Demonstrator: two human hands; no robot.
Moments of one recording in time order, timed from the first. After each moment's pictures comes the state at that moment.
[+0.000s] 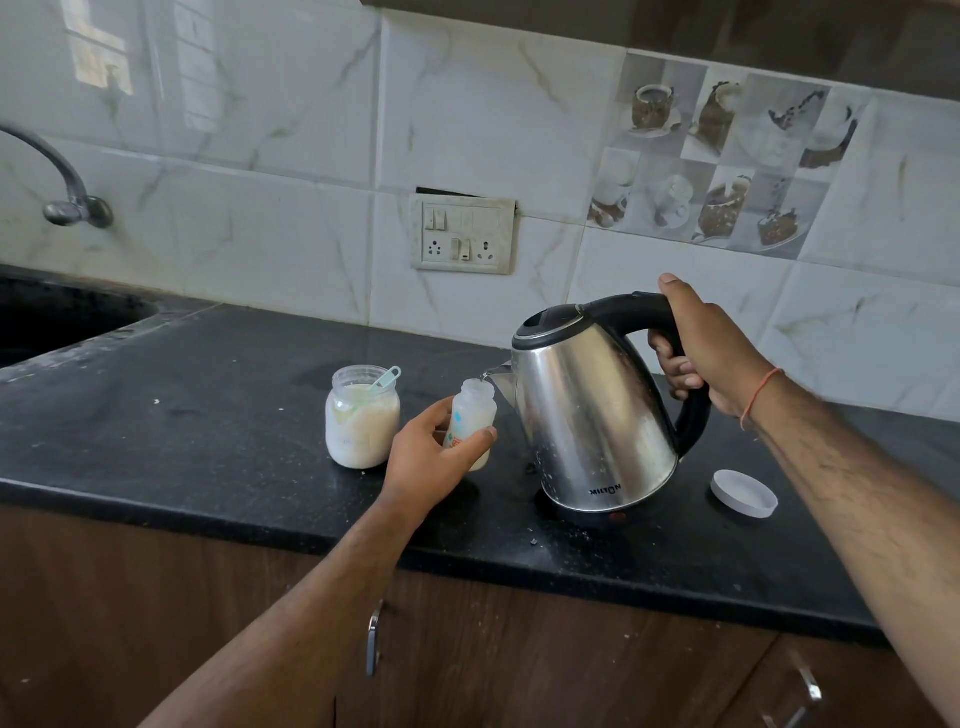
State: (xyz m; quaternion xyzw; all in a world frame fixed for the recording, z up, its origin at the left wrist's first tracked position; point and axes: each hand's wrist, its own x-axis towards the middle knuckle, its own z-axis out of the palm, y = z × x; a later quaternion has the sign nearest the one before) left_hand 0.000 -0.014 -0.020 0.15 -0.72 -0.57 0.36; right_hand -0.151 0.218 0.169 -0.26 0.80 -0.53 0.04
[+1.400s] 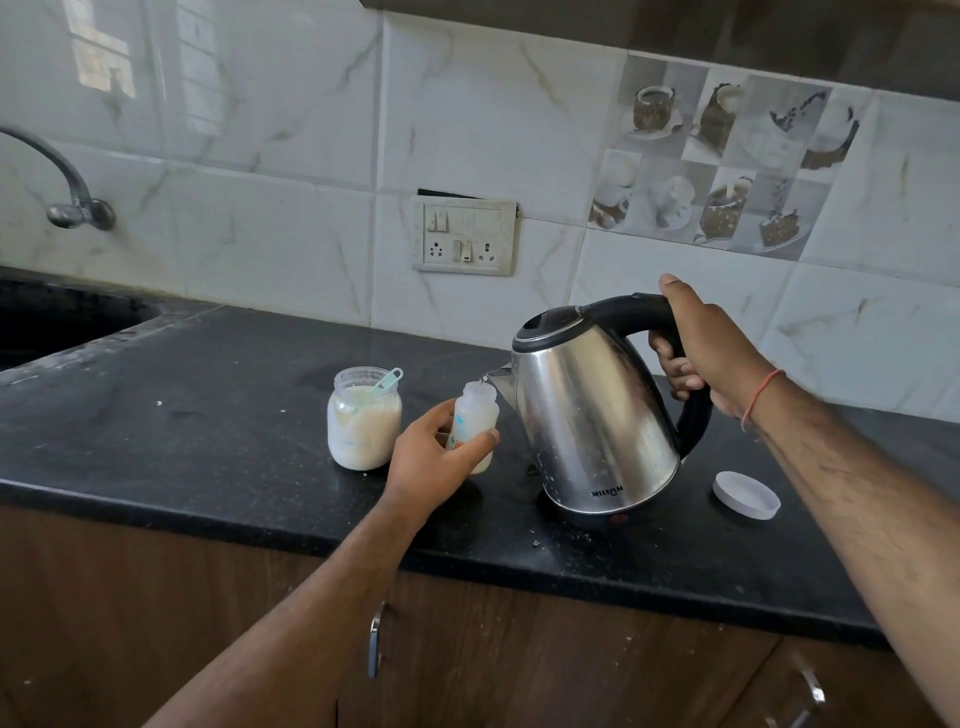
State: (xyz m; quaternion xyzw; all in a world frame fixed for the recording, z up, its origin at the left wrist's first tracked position) left_hand 0.001 -0.014 -0.019 0.16 -0.73 -0.56 0.35; right_hand -0.148 0.218 0.170 -0.27 0.80 -0.53 0.04
